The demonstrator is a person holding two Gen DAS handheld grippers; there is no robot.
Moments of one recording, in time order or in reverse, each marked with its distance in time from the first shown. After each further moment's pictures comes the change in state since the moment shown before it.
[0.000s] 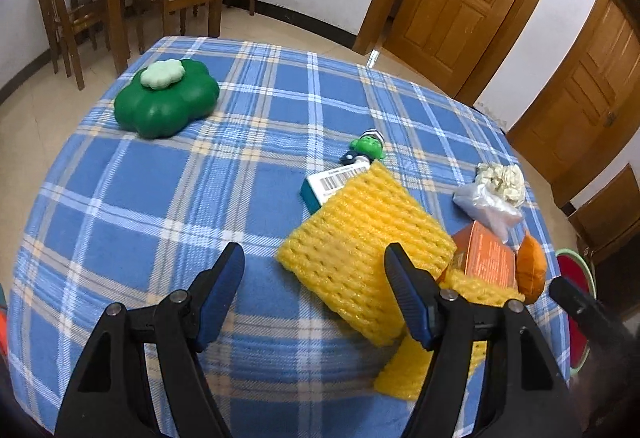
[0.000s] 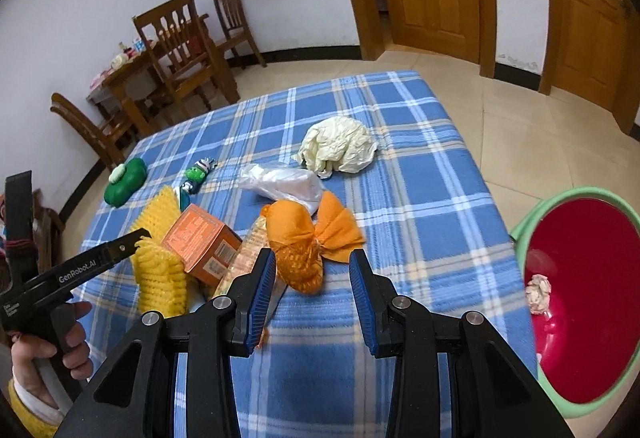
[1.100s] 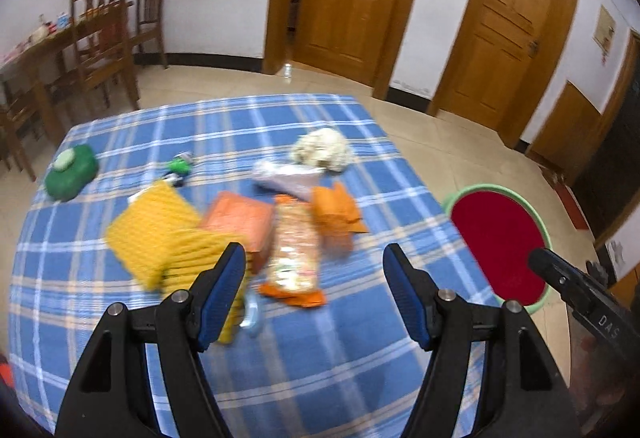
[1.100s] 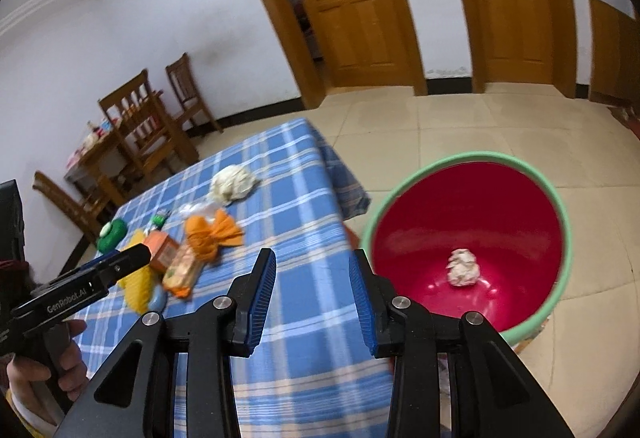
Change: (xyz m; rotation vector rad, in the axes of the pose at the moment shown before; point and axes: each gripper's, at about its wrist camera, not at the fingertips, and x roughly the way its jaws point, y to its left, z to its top) left arm -0.067 -0.140 -0.050 0.307 -0.078 -0.130; right arm -0.121 -0.094 -0.060 0.190 -0.207 -0.082
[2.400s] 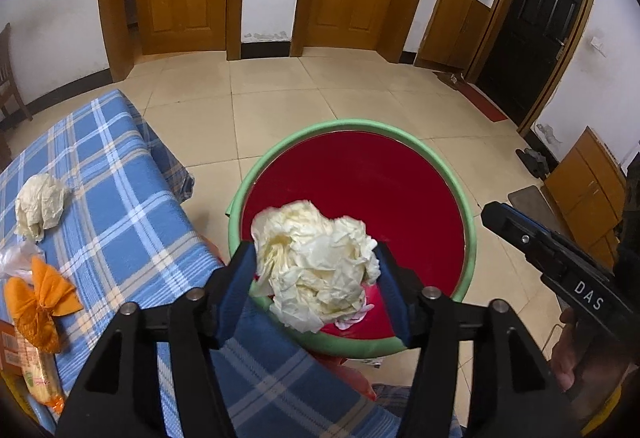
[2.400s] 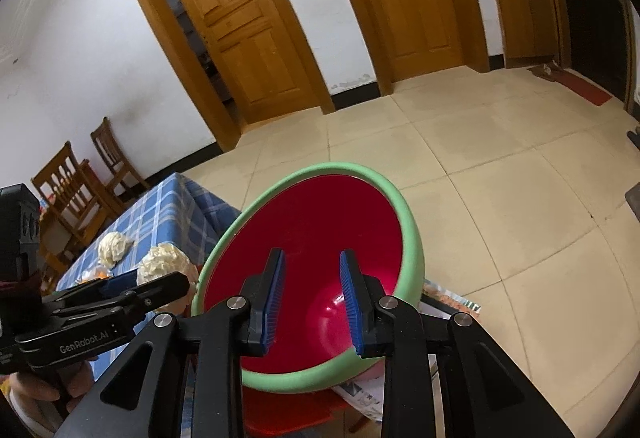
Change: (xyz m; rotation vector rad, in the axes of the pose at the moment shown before) left arm 0.100 -0.212 -0.007 0.390 0.164 -0.346; right arm -0.029 -0.150 -0.013 0.249 -0.129 -0.214
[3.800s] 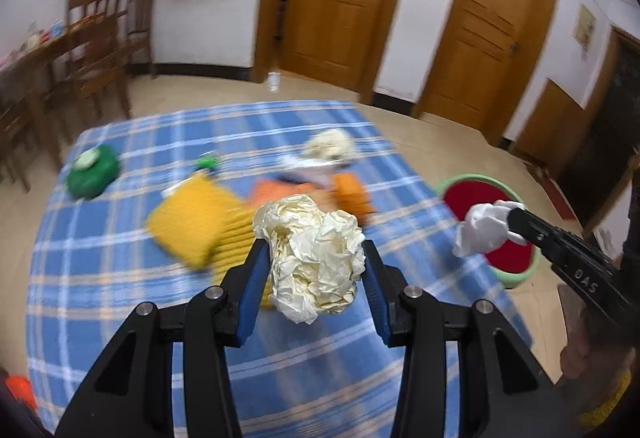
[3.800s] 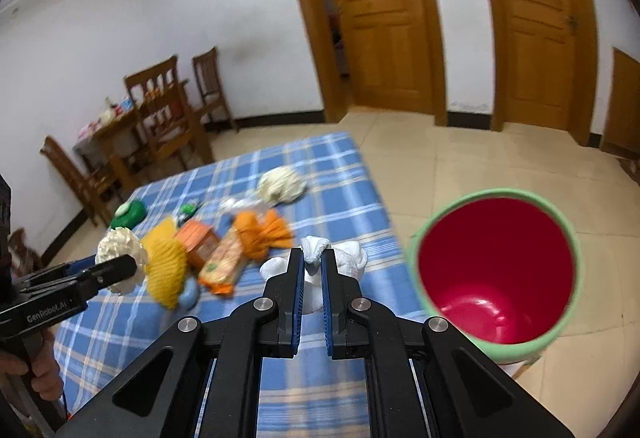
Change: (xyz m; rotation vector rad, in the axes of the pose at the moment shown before) left arm -0.205 0.142 -0.116 -0.313 -0.198 0.271; right arm -0.033 0.195 -0.047 -0.375 0.037 0.214
